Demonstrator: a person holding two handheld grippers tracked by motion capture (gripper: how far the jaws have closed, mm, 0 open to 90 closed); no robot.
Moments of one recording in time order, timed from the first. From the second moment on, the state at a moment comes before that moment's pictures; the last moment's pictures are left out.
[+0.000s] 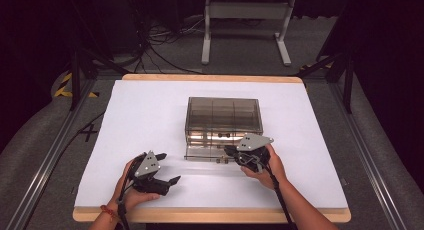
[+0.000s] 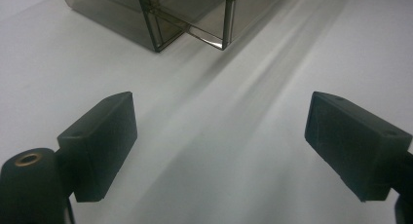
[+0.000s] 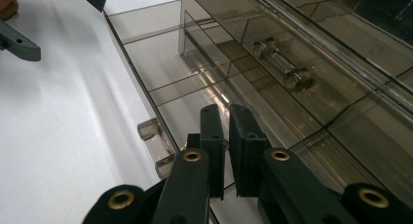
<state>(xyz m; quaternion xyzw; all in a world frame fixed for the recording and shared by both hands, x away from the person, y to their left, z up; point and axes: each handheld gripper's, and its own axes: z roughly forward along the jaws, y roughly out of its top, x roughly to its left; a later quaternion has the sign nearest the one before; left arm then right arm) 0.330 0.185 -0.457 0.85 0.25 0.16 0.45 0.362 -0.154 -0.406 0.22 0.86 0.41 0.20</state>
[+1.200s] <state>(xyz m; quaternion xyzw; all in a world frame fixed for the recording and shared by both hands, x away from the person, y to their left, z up) 0.330 0.185 -0.457 0.85 0.24 0.16 0.45 0.363 -0.154 -0.408 0.22 0.86 0.41 0.21</state>
